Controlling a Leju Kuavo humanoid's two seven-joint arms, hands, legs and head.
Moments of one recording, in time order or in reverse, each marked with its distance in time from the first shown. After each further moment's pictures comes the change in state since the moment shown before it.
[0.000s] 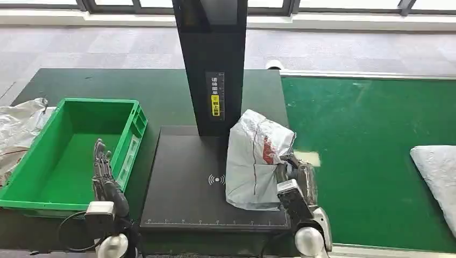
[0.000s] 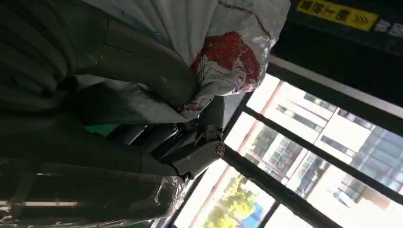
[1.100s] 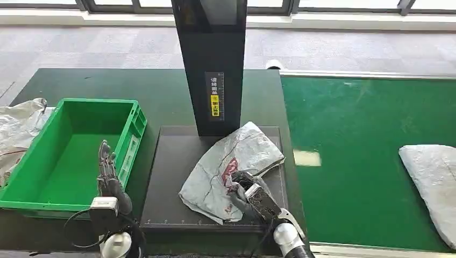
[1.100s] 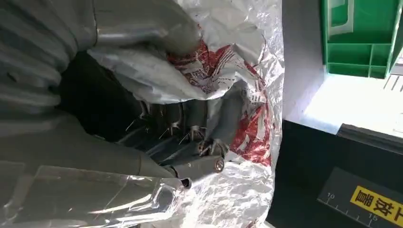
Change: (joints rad) left arm -0.014 0.004 -0.014 0.047 0.052 -0.039 0.011; right arm -0.163 0.003 0.096 0.453 -0.122 0.283 -0.100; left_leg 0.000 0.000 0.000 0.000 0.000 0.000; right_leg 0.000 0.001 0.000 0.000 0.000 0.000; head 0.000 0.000
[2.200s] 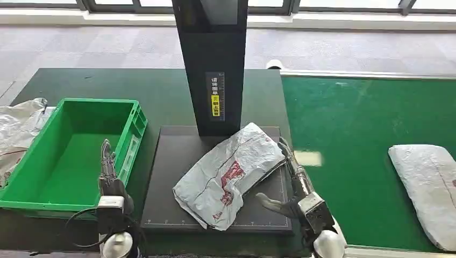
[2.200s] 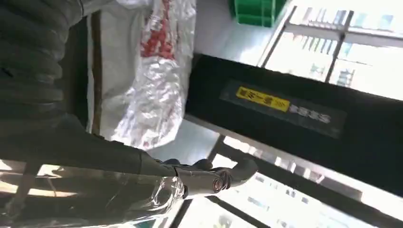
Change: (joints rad) left arm -0.003 0.001 0.007 0.013 -0.144 0.022 0.032; right arm 0.242 -0.085 -0.104 -0.668 -0.123 0.115 0.000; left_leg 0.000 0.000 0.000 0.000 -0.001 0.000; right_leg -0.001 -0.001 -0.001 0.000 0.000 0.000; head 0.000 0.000
